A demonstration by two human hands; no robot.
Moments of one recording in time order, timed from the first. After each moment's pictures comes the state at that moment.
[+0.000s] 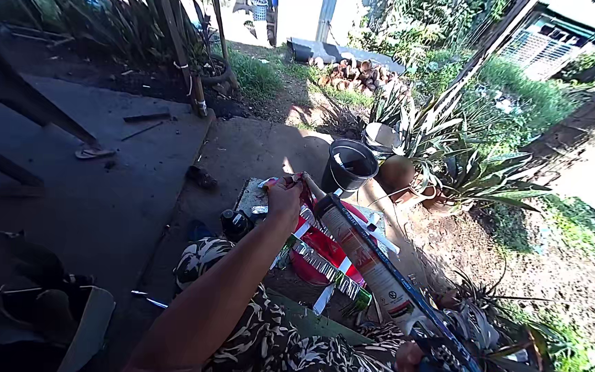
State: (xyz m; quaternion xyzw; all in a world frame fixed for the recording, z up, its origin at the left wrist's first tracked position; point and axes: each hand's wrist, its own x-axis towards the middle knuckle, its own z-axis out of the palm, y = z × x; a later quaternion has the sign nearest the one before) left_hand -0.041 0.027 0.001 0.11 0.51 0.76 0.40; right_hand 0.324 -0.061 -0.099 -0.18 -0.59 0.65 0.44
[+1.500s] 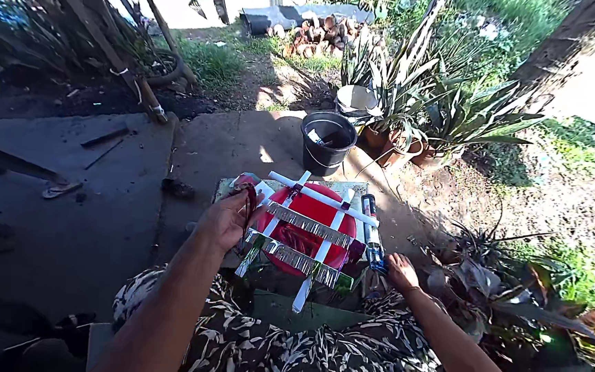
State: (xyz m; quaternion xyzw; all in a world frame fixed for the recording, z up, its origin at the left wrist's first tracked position) left_hand -0.047 0.013 -0.003 0.06 0.54 0.67 0.51; right_hand 0.391 0.137 -0.273 -0.54 -0.82 0.15 -0.10
